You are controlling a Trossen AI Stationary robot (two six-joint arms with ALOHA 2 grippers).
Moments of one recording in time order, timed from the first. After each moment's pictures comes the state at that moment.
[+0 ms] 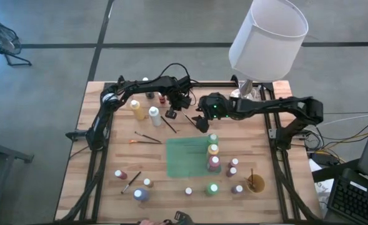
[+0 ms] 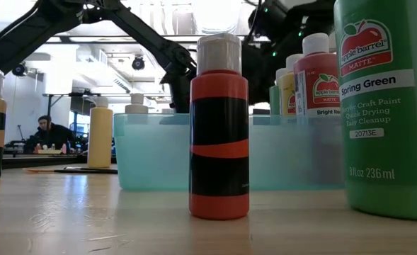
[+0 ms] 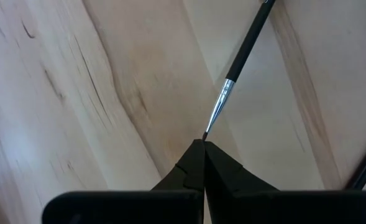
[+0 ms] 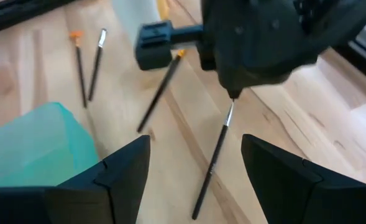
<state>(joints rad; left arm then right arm) 0.51 2.12 1.67 -0.85 0.15 0.87 -0.25 1.58 0.98 -0.07 0.01 0.25</state>
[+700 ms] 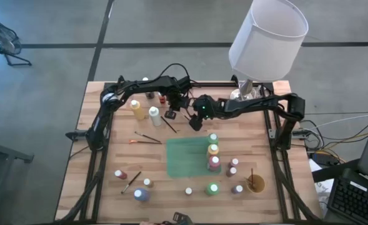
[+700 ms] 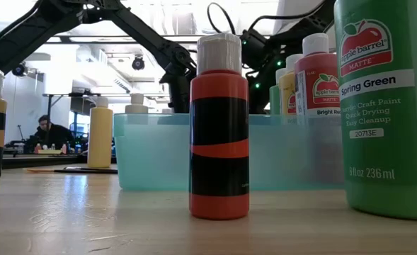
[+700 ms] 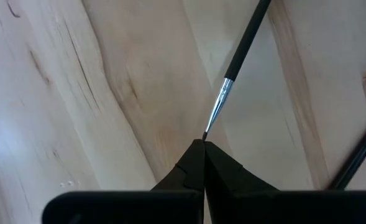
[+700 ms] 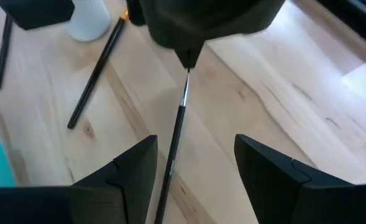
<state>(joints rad) 0.51 2.12 1.67 -0.88 0.15 0.83 -0.28 1.80 1.05 -0.07 0.11 0.27</state>
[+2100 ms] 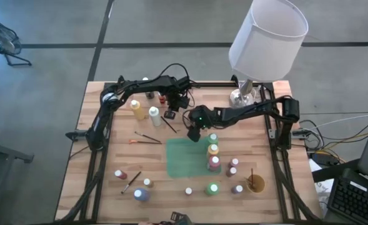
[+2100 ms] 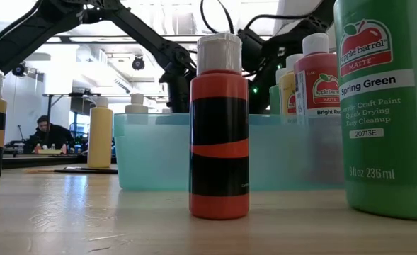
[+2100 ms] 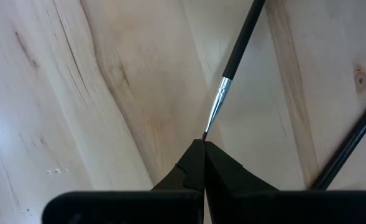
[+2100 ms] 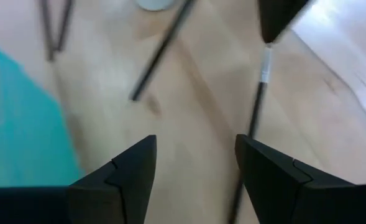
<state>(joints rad) 0.52 2.12 1.67 -0.92 0.15 0.81 -0.18 1.86 1.04 0.00 0.07 0.26</state>
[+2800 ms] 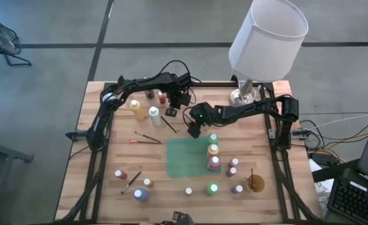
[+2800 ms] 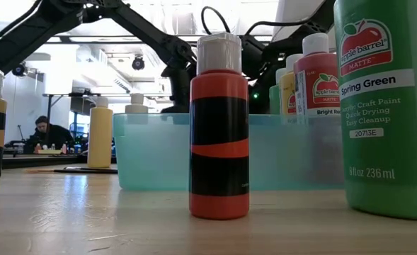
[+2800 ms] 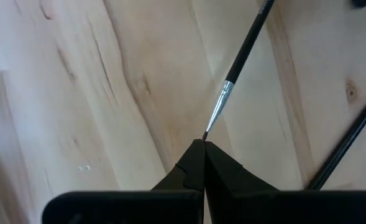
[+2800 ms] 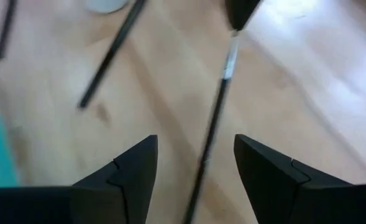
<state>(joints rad) 0.52 2.12 1.74 -0.96 0.15 0.79 -0.22 1.87 1.03 0.02 0.14 0.26</state>
